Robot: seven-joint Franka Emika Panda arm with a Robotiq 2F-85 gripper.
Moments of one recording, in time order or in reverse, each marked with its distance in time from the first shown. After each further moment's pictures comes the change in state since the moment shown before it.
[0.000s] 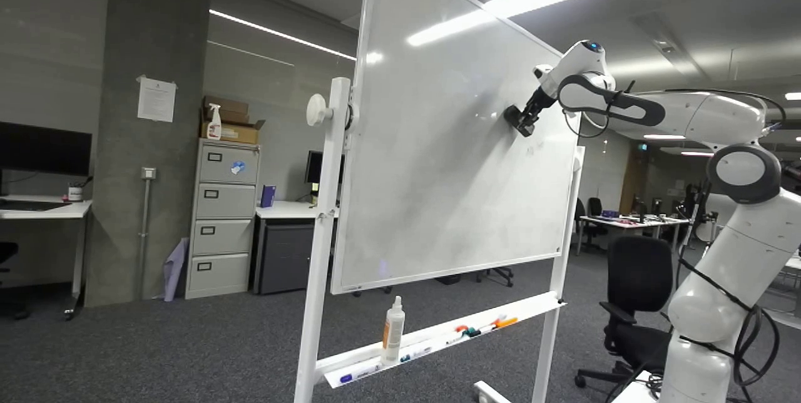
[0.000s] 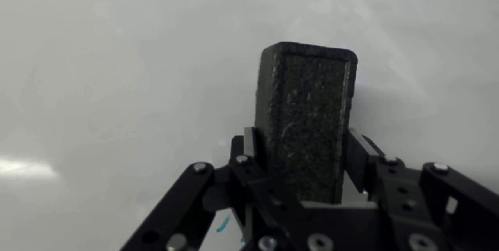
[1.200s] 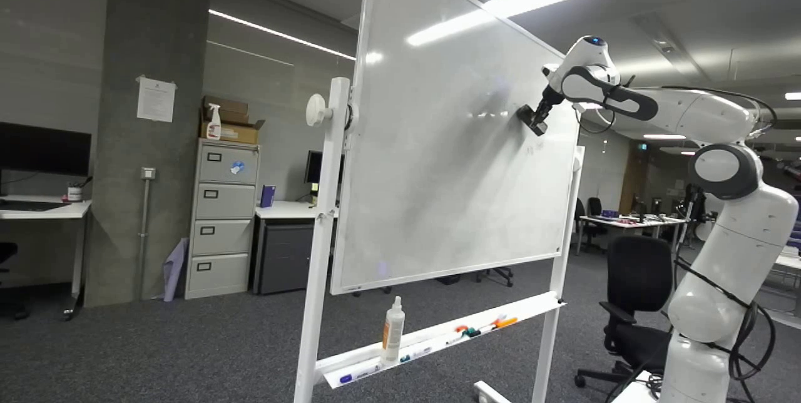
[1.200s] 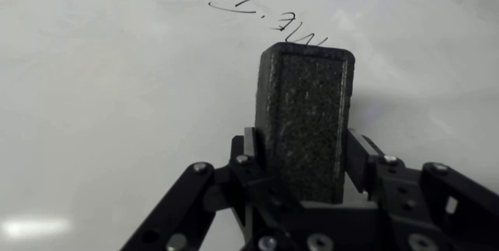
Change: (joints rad) arm 0.003 0.085 -0.085 0.183 0.005 -0.161 -0.003
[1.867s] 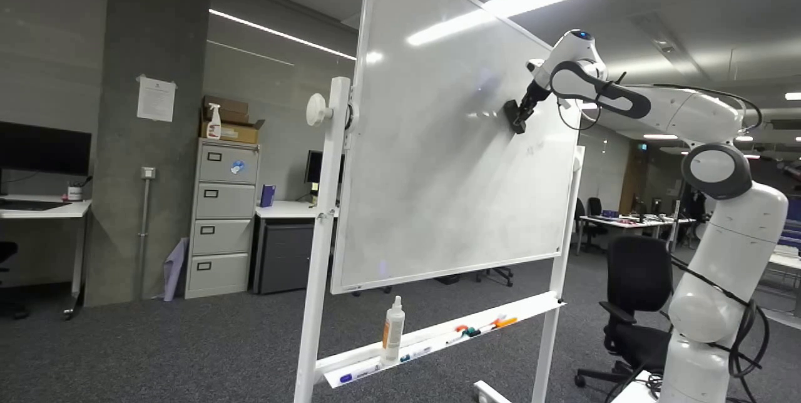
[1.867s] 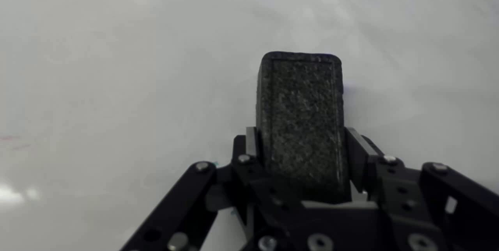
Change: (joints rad) arm 0.014 0.055 0.108 0.062 -0.004 -0.034 0.003
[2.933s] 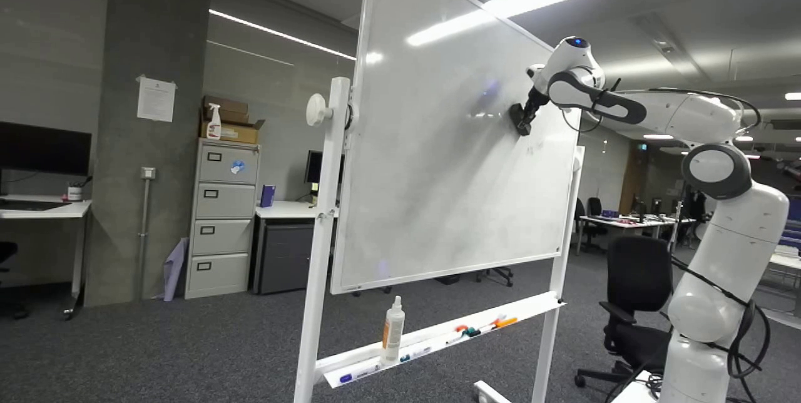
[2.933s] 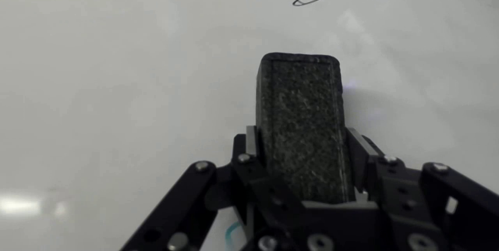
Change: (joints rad) arm -0.015 -0.006 -0.013 -0.043 -0.115 0.042 0.043
